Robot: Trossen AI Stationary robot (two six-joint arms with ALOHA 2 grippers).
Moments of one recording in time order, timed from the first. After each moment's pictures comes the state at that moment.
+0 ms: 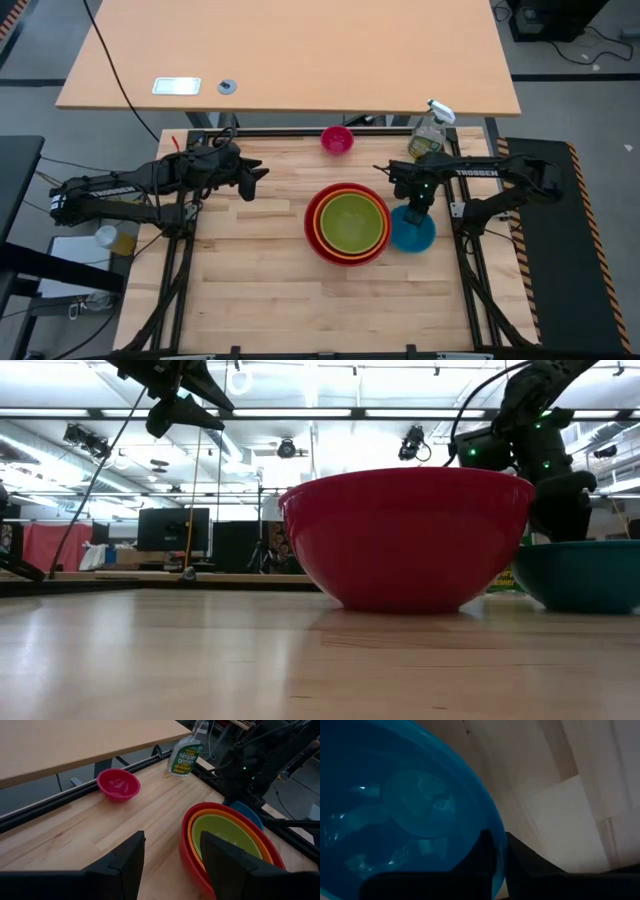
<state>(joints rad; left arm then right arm) 0.18 0.83 0.84 -0.42 -0.27 -0.51 -0.40 1.36 0.74 -1.09 -0.12 0.13</state>
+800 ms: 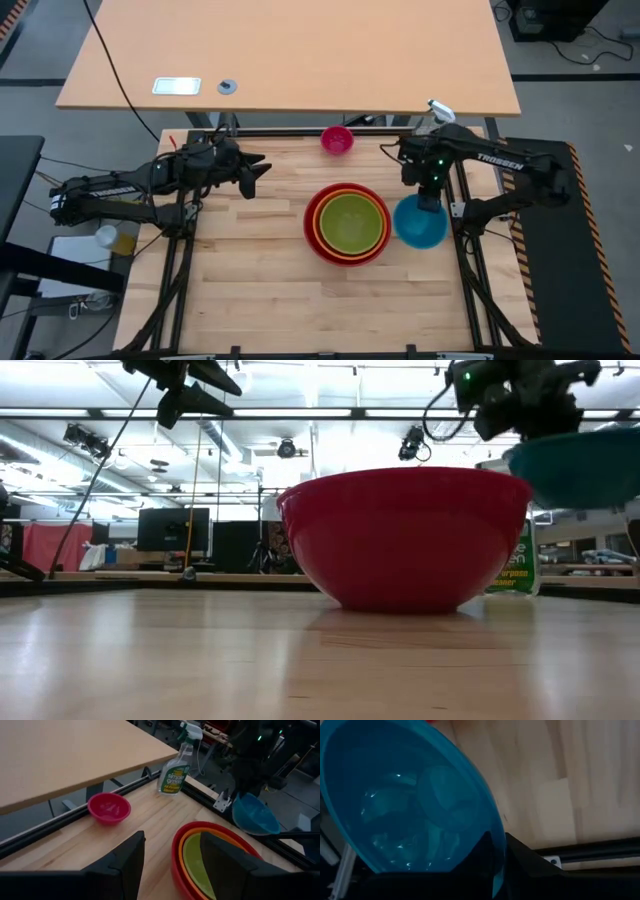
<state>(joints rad) 0.18 0.83 0.84 -0.30 -0.27 -0.44 -0.42 1.28 1.19 -1.56 -0.25 -0.12</state>
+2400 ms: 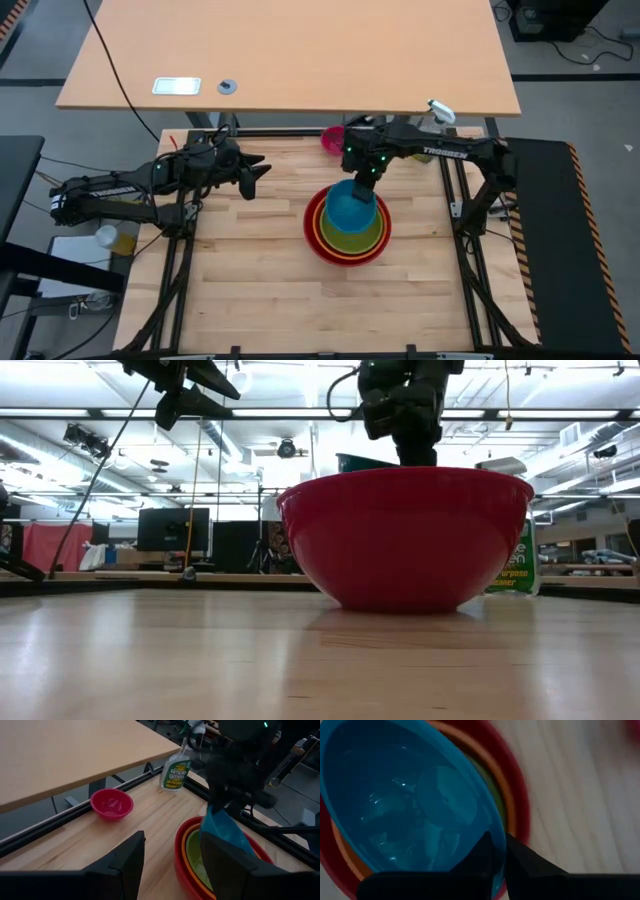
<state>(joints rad) 0.18 0.83 0.84 -0.33 -0.27 -0.43 -0.29 1.72 1.57 -1.18 -0.19 0.07</state>
